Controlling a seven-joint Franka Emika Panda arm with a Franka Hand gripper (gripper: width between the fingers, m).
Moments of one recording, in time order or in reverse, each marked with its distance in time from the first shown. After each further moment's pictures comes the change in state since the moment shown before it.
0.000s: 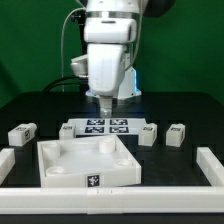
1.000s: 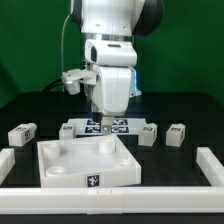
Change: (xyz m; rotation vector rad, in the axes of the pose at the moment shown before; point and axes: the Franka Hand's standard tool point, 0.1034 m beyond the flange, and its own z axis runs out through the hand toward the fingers) arm -0.018 -0.025 0.039 0.026 -0.042 -0.384
